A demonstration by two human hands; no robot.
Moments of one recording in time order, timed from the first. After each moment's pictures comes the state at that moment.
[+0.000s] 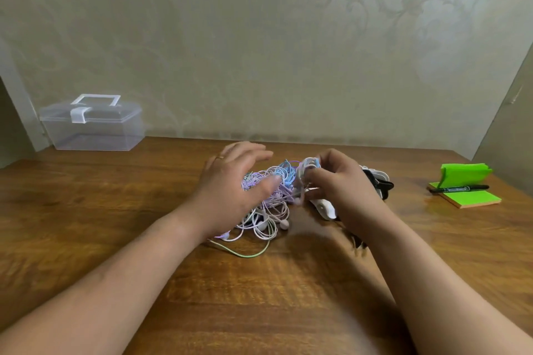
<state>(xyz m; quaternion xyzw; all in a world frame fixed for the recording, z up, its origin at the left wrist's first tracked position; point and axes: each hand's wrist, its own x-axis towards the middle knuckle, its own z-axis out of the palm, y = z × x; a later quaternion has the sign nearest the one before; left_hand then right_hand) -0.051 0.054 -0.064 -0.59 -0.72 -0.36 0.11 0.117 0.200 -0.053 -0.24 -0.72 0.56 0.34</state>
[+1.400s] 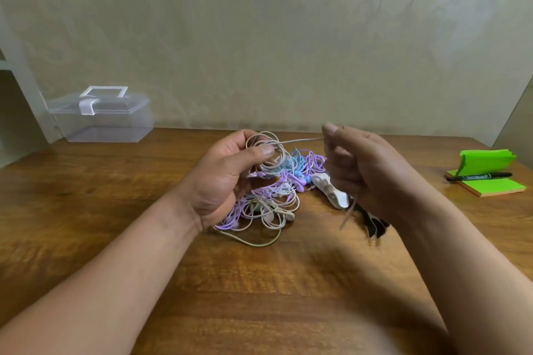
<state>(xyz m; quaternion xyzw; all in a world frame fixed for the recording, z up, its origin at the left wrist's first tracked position) -0.031 0.040 -0.039 -0.39 -0.47 -0.71 -0.35 0.129 0.192 -0.023 -0.10 -0.64 0.71 0.27</state>
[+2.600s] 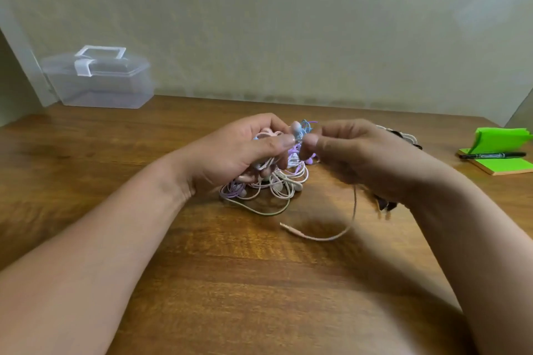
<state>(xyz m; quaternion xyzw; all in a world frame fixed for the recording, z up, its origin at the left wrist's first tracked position) -0.037 0.023 -0.046 -0.51 -0.60 -0.52 -0.34 0.129 0.182 -0.037 -0.09 -0.80 0.58 0.12</state>
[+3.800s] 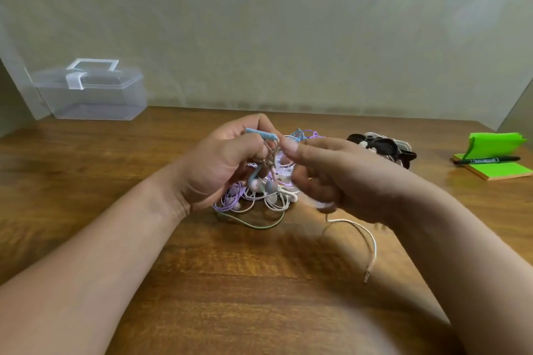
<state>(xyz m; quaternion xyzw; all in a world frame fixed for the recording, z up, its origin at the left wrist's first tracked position) -0.033 0.027 -0.043 -0.46 -0.51 -0.63 -0.37 0.121 0.166 -0.040 -0.12 -0.74 0.66 0.07</state>
